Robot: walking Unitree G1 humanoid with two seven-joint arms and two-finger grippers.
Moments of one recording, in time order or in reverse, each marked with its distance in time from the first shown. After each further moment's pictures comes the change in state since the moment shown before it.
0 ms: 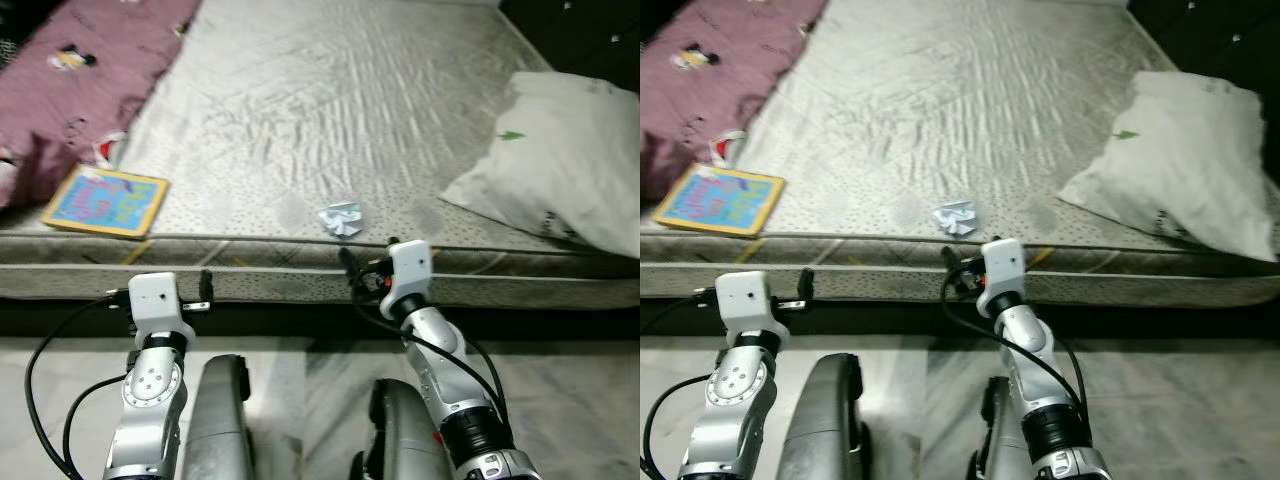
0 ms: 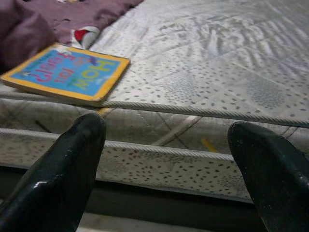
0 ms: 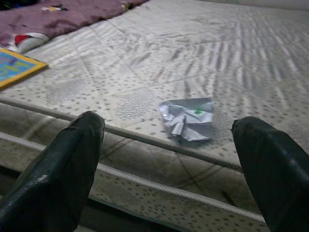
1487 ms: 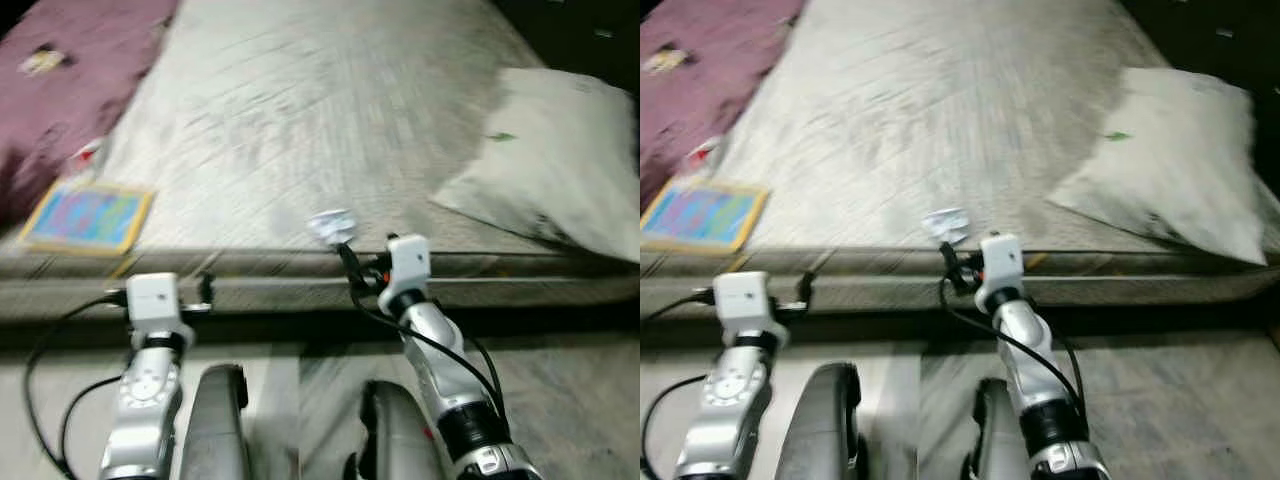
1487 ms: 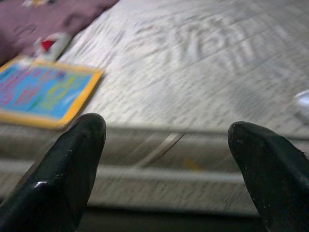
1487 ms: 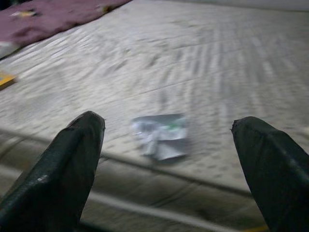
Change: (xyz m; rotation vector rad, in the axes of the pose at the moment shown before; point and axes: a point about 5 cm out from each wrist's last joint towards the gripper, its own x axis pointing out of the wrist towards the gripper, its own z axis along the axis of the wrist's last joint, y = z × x) left arm 0.001 0.004 0.001 0.013 -0.003 -0.013; right arm 0.006 0.002 0.005 0.006 -0.015 -0.004
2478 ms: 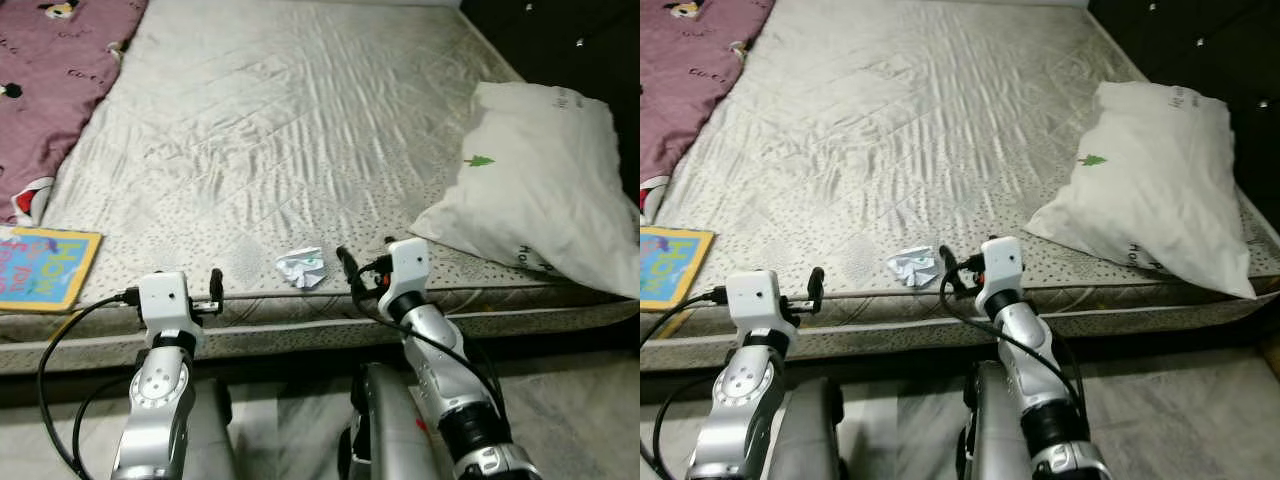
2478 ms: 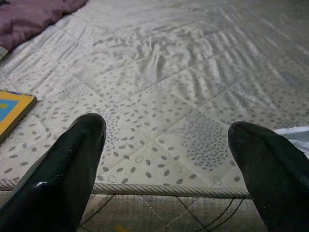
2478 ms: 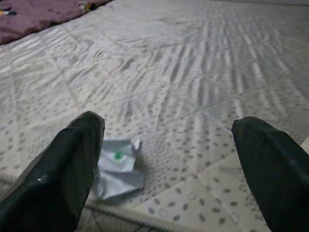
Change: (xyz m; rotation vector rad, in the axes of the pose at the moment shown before) left arm -0.003 -0.007 0.006 -0.020 -0.018 -0.002; right arm 0.001 0.005 -0.004 0.030 0.011 0.045
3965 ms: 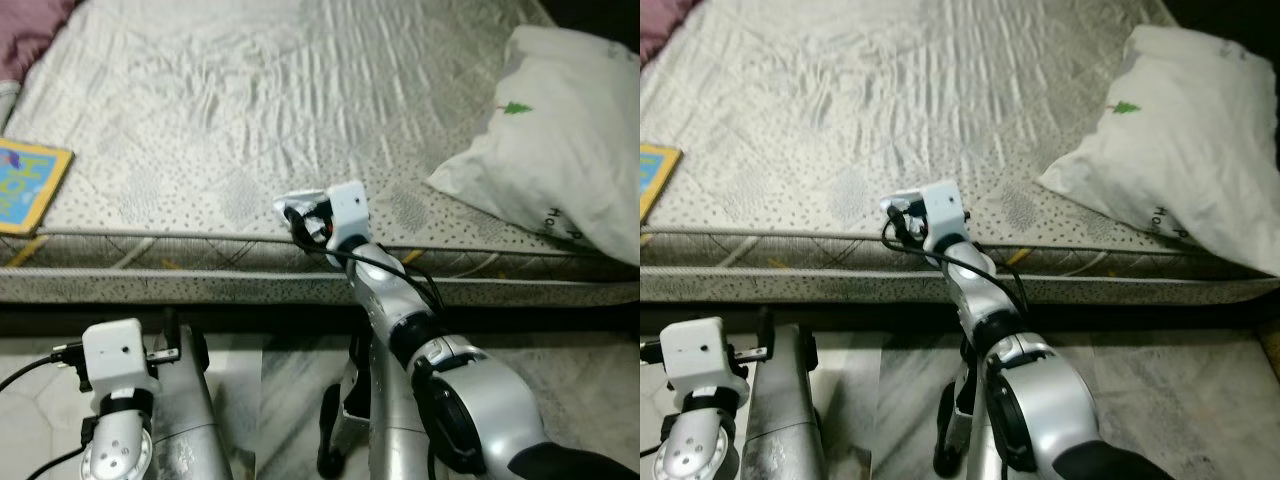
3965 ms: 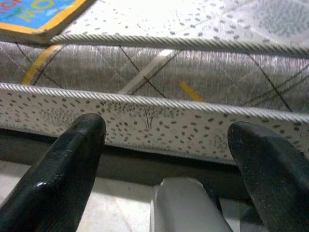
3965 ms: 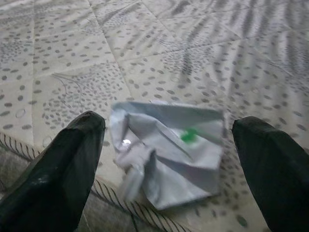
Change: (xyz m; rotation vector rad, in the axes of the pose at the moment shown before) left arm -0.073 0.030 0.006 0.109 0.050 0.165; right arm 0.078 0.045 0.046 -0.026 0.019 0.099
